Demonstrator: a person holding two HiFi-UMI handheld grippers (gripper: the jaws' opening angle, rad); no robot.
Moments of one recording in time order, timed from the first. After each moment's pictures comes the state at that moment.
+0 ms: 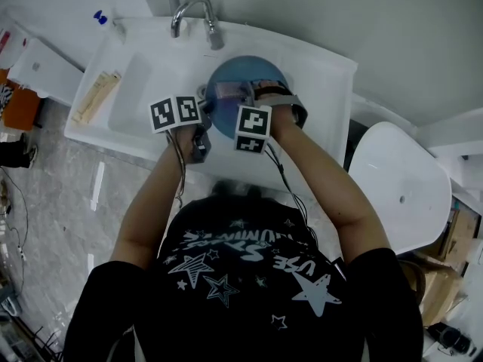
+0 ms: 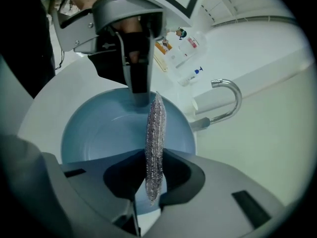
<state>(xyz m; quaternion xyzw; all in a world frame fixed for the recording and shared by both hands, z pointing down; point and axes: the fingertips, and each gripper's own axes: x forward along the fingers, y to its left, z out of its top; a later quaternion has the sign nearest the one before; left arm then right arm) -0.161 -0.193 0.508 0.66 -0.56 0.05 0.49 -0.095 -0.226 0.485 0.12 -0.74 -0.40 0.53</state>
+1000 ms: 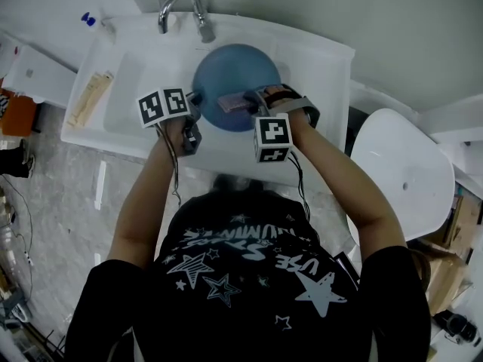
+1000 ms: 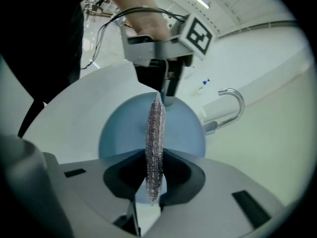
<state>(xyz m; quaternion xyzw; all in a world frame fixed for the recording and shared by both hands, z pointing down) -0.180 -0.202 0.516 0.65 -0.57 0.07 0.49 -0.058 -0.189 0.502 0.04 -0.77 -0.40 0.50</state>
